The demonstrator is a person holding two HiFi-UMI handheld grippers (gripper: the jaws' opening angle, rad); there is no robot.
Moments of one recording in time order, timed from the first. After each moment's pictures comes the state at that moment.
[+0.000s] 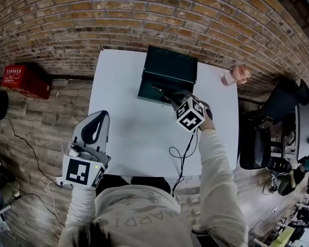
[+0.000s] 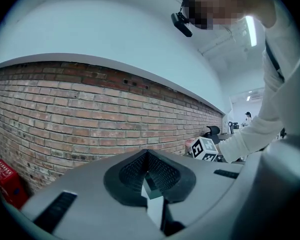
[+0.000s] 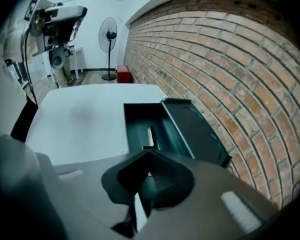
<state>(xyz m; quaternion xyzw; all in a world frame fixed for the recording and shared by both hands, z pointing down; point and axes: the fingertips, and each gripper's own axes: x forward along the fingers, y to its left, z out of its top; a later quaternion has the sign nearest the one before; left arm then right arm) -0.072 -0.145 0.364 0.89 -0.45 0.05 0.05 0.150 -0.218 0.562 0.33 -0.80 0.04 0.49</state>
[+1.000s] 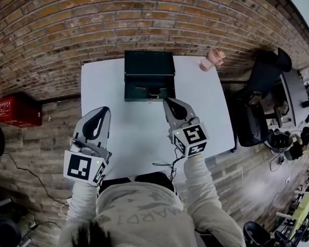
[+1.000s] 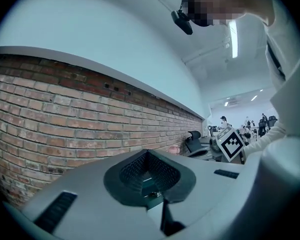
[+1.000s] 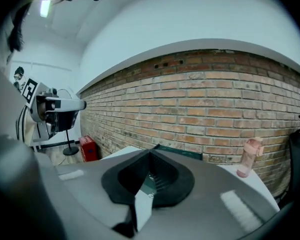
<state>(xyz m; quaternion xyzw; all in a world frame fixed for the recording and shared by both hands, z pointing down) -0.040 -0.144 0.332 0.94 -0.34 0.03 0.02 0.142 -0.141 0.413 0.59 -0.80 0.07 0.10</state>
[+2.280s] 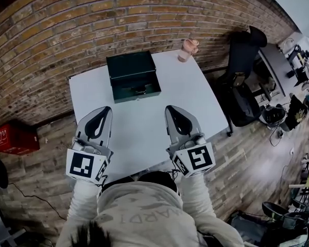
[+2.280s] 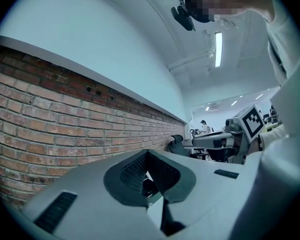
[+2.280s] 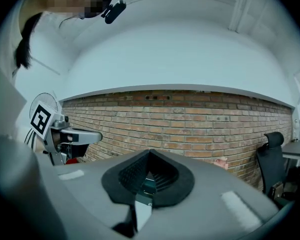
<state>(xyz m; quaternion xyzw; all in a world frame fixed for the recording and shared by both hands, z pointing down) -0.024 -0.106 0.308 0.97 -0.24 0.01 -0.01 0.116 -0.029 0.309 0.69 -0.72 -0.01 0.03</state>
